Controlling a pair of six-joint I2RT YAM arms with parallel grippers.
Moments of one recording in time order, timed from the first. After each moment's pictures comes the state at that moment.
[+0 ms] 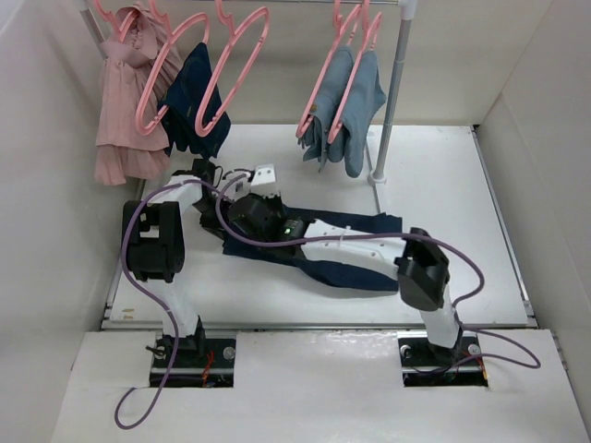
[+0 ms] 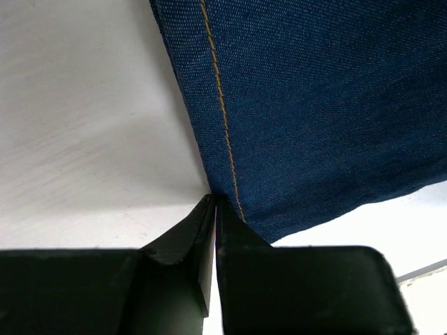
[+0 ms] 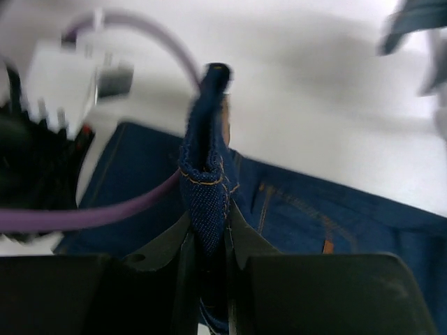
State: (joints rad) left arm -0.06 1.87 1.24 -0.81 0.27 0.27; right arm 1.15 2.00 1.74 -0.34 1.00 0.45
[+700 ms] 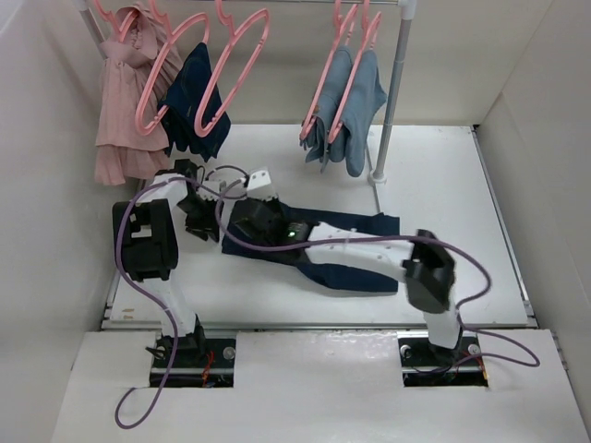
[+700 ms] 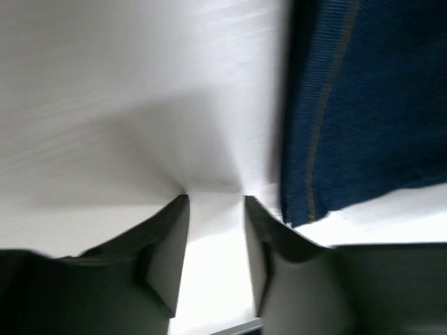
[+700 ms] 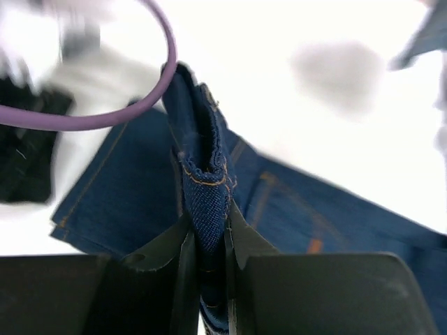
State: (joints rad) left arm 0.06 1.87 1.26 -0.87 0.25 0.29; right arm 1.16 2.06 1.74 -0.31 0.89 0.33
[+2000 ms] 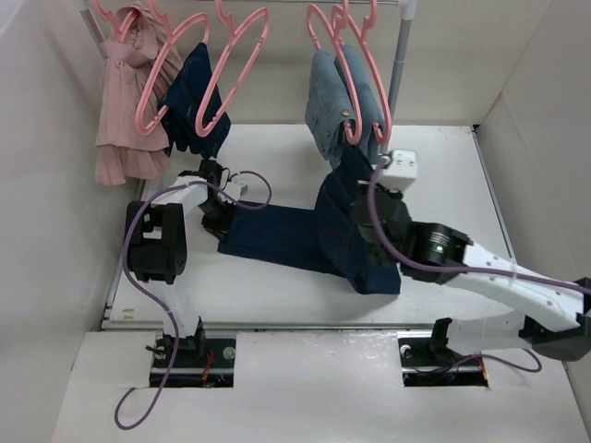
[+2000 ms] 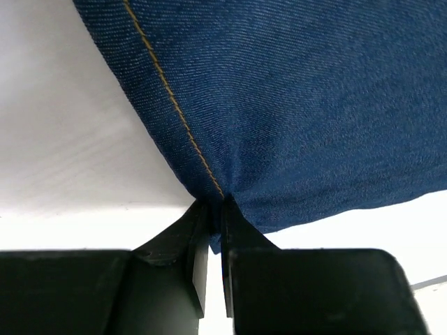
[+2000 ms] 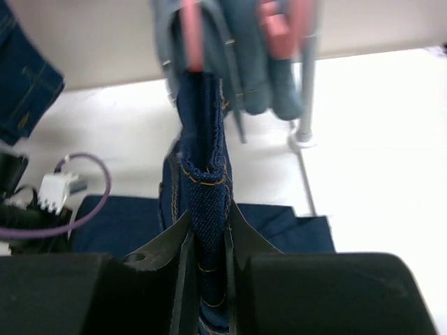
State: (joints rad) left arm -0.10 1.88 1.25 -0.83 0.17 0.28; right arm 1.17 1.24 1.38 -0.48 1.13 0.46
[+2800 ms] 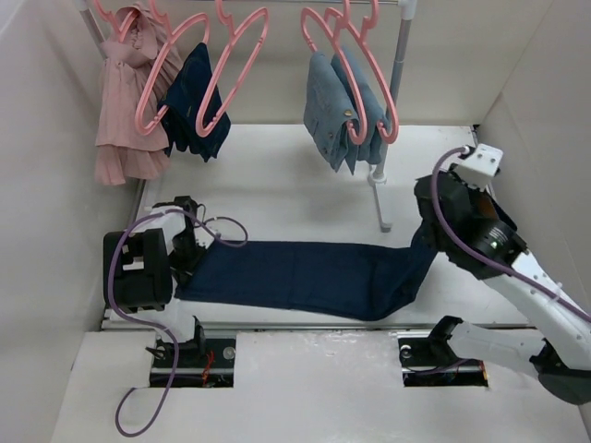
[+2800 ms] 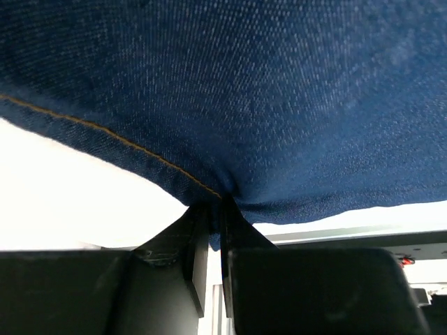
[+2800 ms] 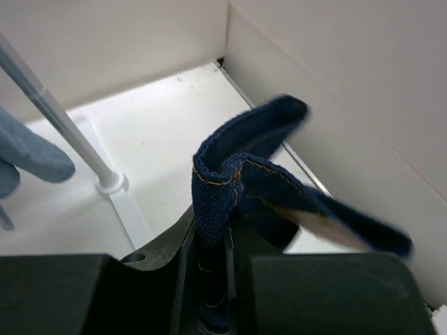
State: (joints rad) left arm 0.06 1.61 0.87 -0.96 -0.13 0.50; right arm 0.79 0.95 1.30 -0.78 1.33 0.43
